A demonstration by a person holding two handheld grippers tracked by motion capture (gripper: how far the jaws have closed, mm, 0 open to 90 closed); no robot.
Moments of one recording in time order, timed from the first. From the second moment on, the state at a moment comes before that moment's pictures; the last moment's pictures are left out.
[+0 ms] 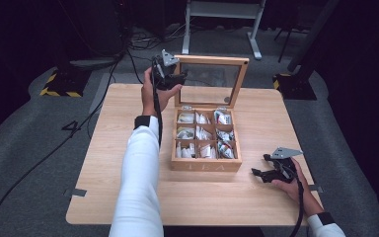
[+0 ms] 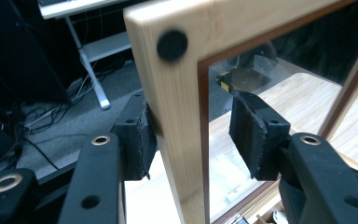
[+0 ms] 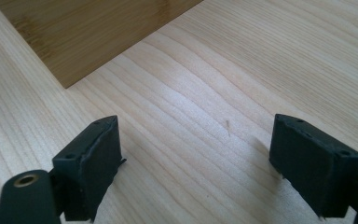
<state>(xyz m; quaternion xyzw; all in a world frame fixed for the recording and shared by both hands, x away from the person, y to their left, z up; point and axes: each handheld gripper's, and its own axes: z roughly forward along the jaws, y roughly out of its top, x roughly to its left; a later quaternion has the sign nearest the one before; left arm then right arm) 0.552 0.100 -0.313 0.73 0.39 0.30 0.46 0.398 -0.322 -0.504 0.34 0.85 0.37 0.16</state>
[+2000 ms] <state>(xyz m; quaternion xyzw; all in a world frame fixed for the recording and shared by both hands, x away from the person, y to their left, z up) 0.495 0.122 -0.371 0.82 0.37 0.23 0.36 0.398 -0.322 -0.504 0.35 0.85 0.37 0.15</state>
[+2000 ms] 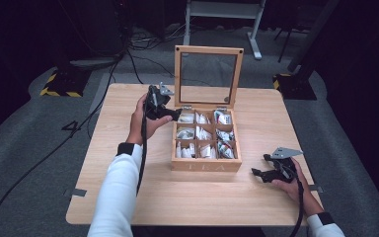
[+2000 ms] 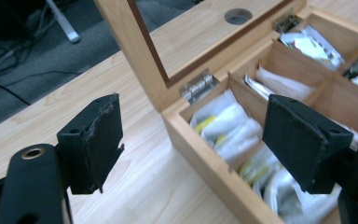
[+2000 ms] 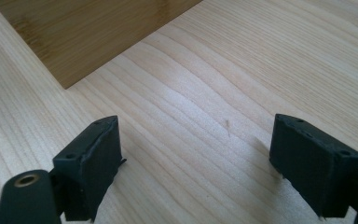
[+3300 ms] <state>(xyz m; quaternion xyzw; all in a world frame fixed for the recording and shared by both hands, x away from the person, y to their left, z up) 0.323 0.182 -0.477 0.89 0.31 0.20 0.28 0.382 -0.285 -0.429 0.28 0.84 0.43 0.20</state>
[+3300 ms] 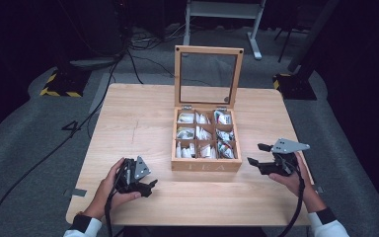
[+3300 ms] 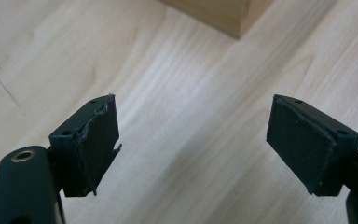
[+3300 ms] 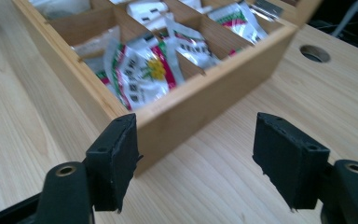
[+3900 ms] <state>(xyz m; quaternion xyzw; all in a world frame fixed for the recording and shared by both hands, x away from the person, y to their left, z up) 0.314 0.208 -0.504 0.85 0.37 0.15 0.34 0.411 -0.213 -0.435 0.26 0.86 0.41 0.17</state>
